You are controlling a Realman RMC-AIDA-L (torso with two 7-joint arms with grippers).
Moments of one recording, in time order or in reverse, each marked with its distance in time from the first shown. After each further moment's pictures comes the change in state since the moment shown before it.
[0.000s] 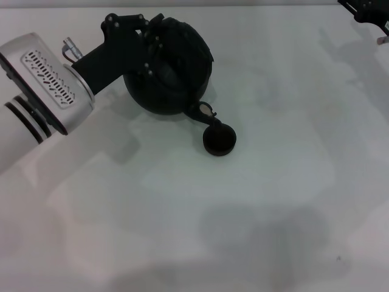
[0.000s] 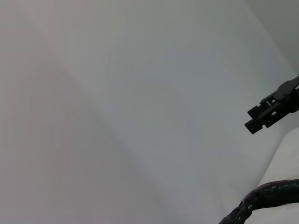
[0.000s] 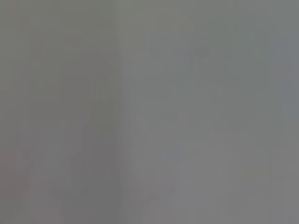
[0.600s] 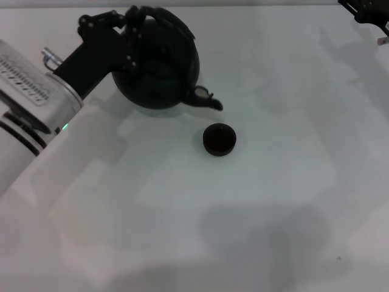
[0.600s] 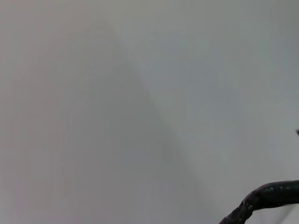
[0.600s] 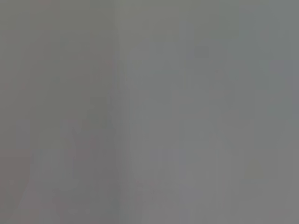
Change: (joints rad) left arm 0.039 0.000 -0.009 -0.089 -0.168 0.047 -0.019; right arm -0.002 0.000 0.000 0.000 0.000 0.000 0.000
